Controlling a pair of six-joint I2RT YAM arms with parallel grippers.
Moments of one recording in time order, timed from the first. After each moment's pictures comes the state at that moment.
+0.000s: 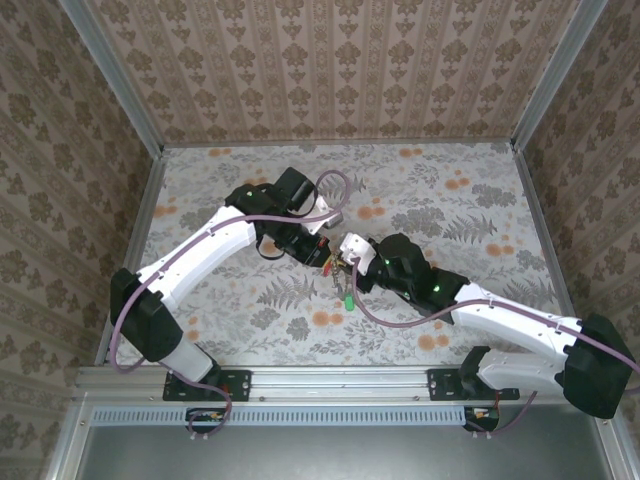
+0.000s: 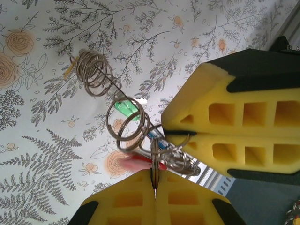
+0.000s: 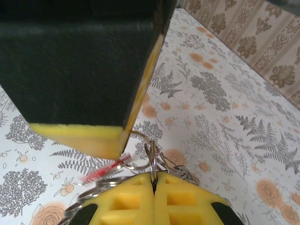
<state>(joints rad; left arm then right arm) -0.75 1.56 1.48 -1.10 0.49 -0.03 0.83 1.13 0.71 0.01 -0.01 -0.29</state>
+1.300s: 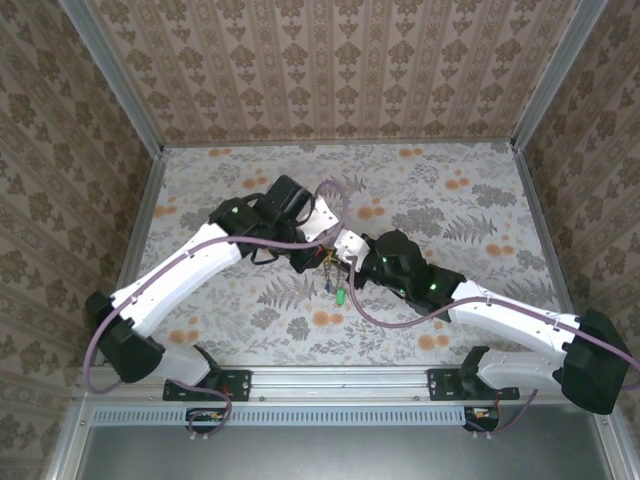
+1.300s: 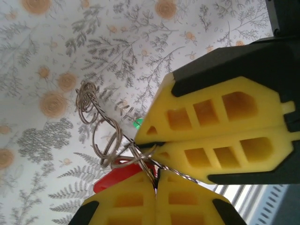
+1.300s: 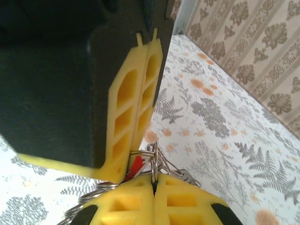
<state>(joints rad) -0.85 1.39 1.41 -1.01 0.28 0.09 0.85 1.16 0.75 0.07 -0.02 -0.30</state>
